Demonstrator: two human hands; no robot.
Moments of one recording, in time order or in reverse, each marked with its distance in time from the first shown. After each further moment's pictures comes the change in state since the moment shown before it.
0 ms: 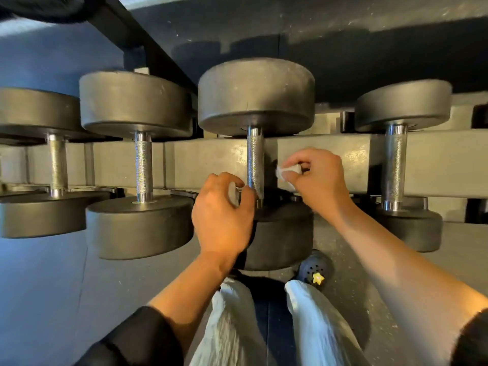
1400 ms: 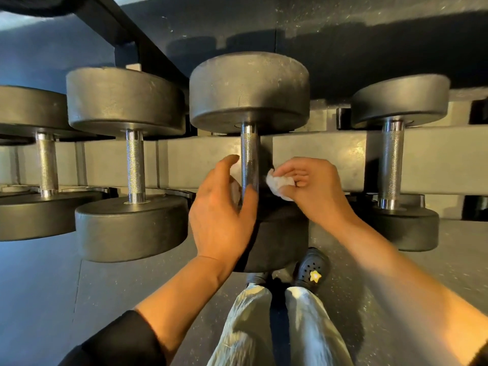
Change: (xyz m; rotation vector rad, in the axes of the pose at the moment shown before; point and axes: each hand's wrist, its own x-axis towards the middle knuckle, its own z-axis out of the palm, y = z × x) left_hand -0.004 0.006 0.000 -0.015 -0.017 0.139; right_hand -0.018 -0.003 -0.005 0.210 -0.147 0.034
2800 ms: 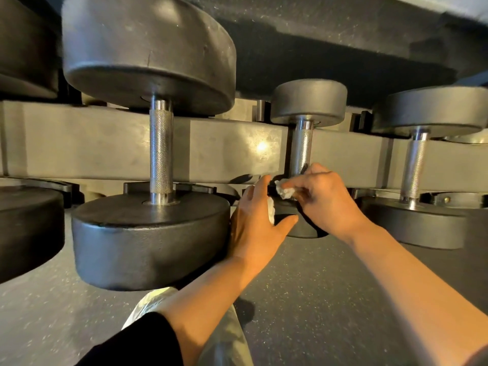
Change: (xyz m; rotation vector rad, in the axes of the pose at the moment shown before) left_hand -0.041 0.066 0.122 -0.483 -0.536 -0.053; right_hand -0.037 0.034 -0.116 -0.950 -0.100 0.065
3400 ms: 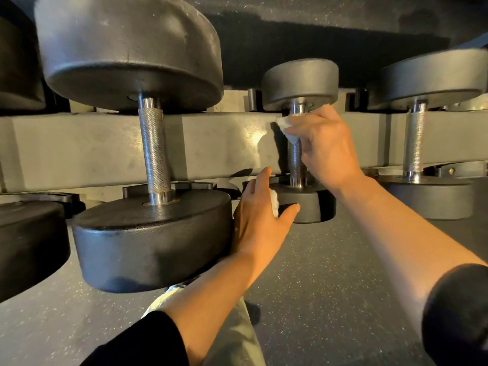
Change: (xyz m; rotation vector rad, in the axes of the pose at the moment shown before) left_hand -0.004 -0.003 0.002 0.043 -0.042 0.016; right_hand 0.034 0.007 -0.007 -0.189 0.407 -0.121
